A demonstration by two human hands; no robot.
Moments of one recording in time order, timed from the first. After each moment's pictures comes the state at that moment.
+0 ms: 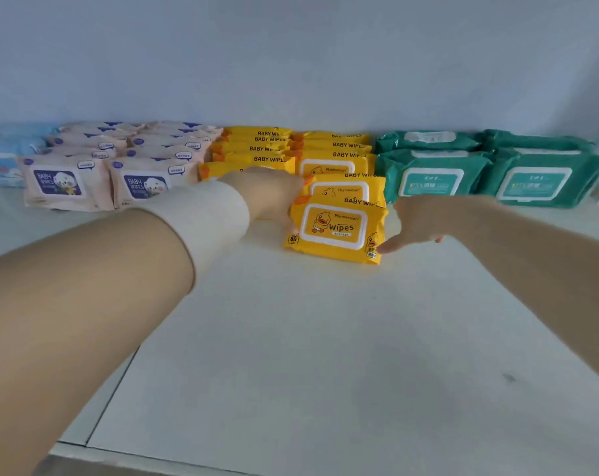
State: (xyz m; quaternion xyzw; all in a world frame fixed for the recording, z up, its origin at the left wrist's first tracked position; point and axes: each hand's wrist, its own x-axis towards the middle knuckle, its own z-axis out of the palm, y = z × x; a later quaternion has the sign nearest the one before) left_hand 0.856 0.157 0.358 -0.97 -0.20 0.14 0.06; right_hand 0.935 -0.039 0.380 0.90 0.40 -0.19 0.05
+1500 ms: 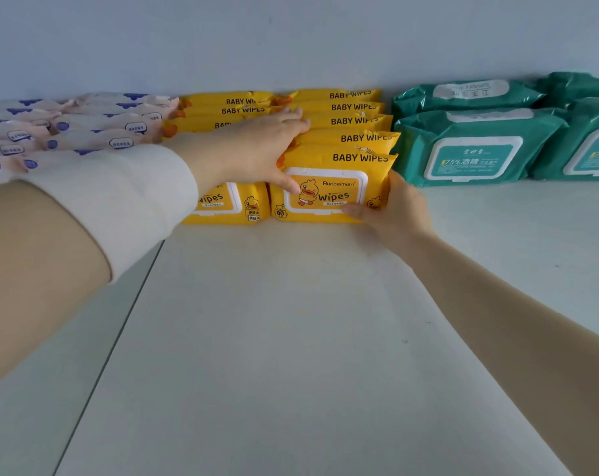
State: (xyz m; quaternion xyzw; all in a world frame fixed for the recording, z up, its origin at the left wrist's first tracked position) left_hand 0.925 0.219 0.339 -0.99 -0.10 0.08 0.02; right_hand 1.004 0.046 0.260 0.87 0.26 -0.13 -0.41
